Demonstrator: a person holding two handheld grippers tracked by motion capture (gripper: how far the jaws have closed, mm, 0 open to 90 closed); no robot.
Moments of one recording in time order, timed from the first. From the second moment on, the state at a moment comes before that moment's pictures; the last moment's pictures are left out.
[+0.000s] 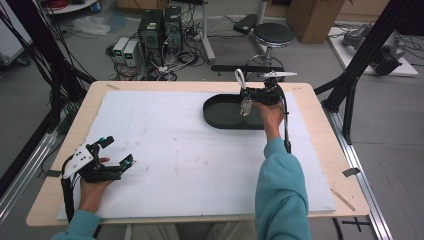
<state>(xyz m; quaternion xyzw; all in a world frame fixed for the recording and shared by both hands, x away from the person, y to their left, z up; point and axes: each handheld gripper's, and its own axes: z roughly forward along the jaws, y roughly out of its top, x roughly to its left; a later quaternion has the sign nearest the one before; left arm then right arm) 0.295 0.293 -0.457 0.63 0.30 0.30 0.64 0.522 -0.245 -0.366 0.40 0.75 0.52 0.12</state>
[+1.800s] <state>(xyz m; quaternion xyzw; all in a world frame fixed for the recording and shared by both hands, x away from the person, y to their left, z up) 0.294 0.294 -0.457 0.63 0.31 0.30 0.65 0.464 -0.234 -0.348 0.35 0.72 0.57 0.18</state>
